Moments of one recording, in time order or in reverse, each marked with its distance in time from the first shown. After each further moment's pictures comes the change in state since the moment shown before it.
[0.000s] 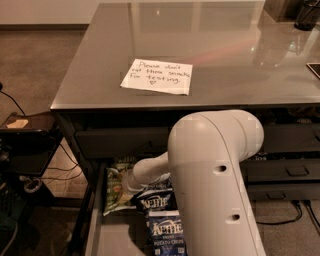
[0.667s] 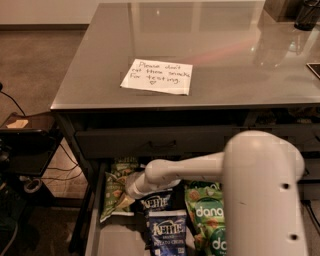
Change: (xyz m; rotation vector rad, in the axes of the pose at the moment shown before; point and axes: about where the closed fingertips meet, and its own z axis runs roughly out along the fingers) arm -0.022 0.021 -0.024 -0.050 -0.200 0.046
